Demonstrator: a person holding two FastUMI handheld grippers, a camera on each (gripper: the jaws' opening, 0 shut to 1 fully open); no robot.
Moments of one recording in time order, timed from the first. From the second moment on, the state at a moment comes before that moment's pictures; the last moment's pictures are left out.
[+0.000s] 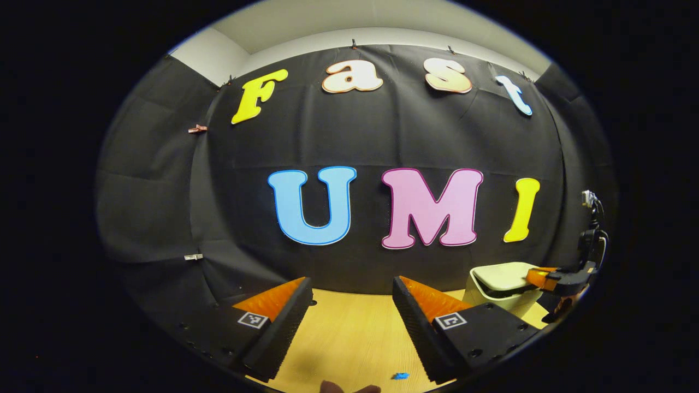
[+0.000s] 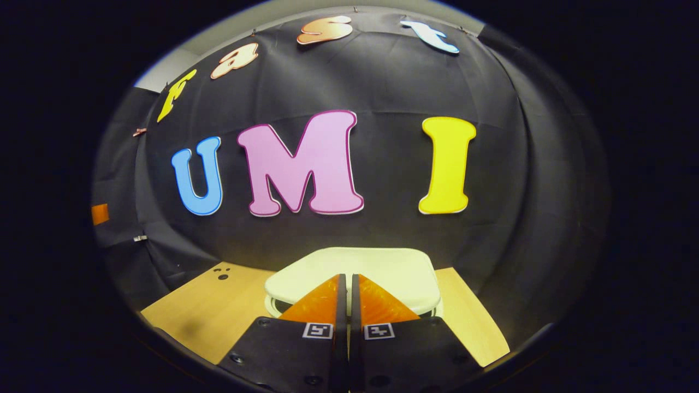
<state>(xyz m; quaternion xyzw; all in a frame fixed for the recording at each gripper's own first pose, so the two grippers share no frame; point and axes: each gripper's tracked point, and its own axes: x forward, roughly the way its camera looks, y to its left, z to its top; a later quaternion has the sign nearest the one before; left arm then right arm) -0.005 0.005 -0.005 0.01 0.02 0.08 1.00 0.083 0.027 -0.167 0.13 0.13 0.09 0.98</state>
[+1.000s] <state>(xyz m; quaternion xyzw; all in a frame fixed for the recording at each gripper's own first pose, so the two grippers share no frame) 0.010 -0.026 -0.053 0.02 0.05 0.00 1.00 0.013 0.020 -0.132 0.07 0.11 0.11 0.99</state>
